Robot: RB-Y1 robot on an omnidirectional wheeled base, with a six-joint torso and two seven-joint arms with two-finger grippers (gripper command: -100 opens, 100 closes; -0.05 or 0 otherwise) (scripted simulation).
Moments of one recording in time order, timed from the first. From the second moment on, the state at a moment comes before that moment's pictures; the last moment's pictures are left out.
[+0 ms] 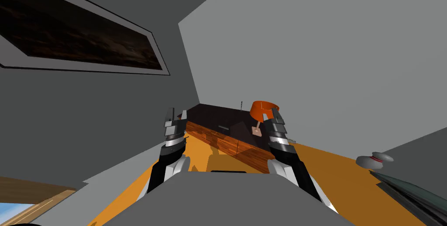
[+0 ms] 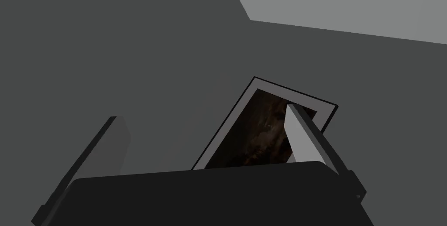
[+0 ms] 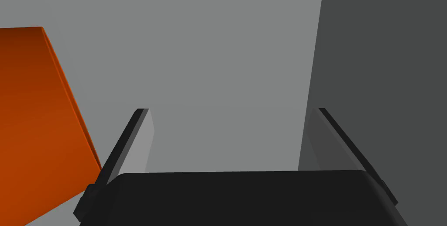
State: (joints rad) left arm 0.51 0.02 -0.02 -2.33 0.09 -0.60 -0.16; right arm 0.54 0.04 0.00 -2.30 -0.02 -0.38 0.03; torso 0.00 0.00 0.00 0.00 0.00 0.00
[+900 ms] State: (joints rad) left arm 0.51 0.02 -0.02 -2.33 0.09 -0.60 -0.16; right arm 0.57 -0.20 -0.03 -2.11 0.14 -0.43 0.09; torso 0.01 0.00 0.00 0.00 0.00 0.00
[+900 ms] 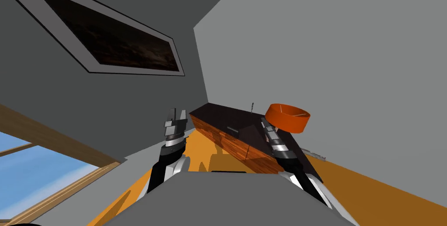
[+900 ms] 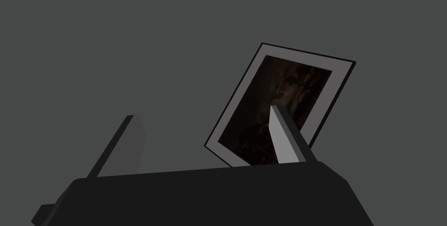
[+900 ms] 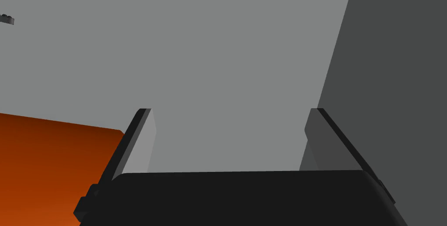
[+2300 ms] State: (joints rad) left arm 0.51 0.02 -0.02 -2.33 0.09 -0.60 -0.16; right arm 0.61 -0.39 -0.09 -1.74 0.43 -0.52 0.19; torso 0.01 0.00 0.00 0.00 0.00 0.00
